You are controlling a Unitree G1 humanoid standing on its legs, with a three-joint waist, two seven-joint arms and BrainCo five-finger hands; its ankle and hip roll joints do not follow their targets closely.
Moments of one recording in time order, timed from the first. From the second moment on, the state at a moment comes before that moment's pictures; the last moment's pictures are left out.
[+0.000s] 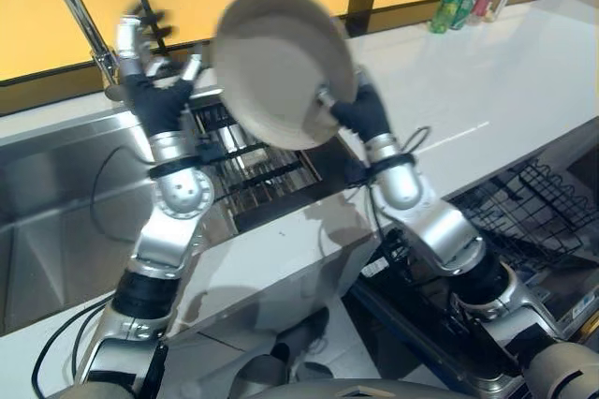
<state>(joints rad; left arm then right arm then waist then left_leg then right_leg) -0.37 0.46 0.02 -0.25 -0.10 -0.09 0.72 -0.56 -0.44 0.38 -0.35 0.14 0.35 -0.42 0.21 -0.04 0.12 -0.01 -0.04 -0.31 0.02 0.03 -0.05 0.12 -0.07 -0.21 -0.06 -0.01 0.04</state>
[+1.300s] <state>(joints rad) 0.04 0.51 0.32 -0.09 -0.21 -0.15 0.72 -0.12 -0.88 -0.15 0.21 -0.38 0.20 -0.43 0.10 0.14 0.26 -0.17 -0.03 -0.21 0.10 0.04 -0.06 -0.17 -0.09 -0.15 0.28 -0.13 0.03</state>
